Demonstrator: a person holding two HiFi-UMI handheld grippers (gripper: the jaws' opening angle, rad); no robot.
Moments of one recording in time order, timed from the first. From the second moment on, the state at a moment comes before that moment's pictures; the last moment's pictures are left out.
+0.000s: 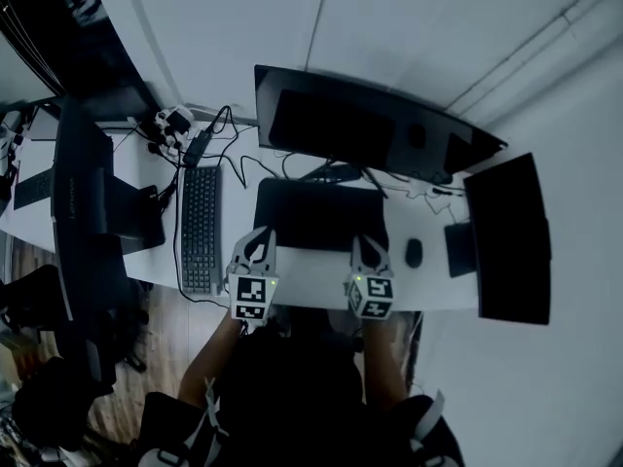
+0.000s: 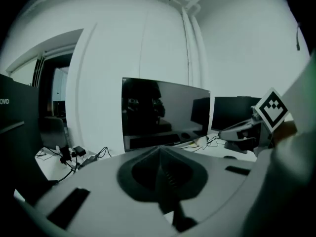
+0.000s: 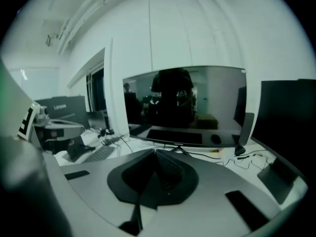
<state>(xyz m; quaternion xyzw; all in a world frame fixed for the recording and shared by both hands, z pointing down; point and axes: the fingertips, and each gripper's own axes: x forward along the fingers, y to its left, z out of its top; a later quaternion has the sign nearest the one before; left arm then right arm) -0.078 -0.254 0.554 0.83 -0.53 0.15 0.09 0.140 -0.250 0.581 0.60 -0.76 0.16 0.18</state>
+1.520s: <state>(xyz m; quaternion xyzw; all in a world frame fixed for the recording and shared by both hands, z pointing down) -0.042 -0.091 0.435 0.82 -0.57 0.05 0.07 0.143 -0.070 0.458 0.59 -0.79 0.11 0.08</state>
